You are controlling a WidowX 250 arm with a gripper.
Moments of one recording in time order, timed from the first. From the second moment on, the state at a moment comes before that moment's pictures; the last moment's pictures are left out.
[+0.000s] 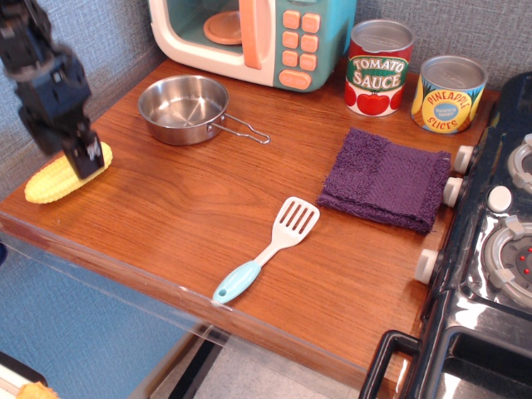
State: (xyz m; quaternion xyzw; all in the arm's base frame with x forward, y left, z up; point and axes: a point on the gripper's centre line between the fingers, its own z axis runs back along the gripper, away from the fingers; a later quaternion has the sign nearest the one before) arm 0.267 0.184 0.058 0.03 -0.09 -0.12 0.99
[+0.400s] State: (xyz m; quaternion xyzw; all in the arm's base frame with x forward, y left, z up) arm 0.256 0.166 0.116 0.03 -0.13 -0.10 0.99
